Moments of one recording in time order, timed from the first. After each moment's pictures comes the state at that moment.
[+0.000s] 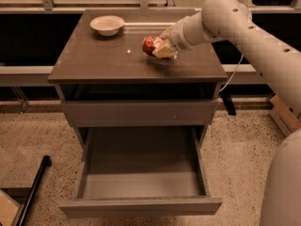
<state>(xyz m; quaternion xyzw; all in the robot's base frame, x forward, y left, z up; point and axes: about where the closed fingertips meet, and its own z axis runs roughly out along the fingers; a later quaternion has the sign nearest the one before) 0.778 -0.055 0.875 -0.55 0.70 0.05 0.45</state>
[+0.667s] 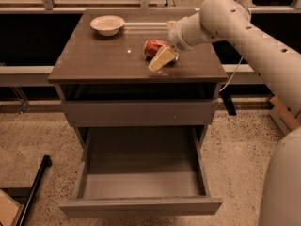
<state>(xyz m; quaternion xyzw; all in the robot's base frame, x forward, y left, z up) 0.778 -0.051 0.872 -0.55 0.70 0.05 0.45</state>
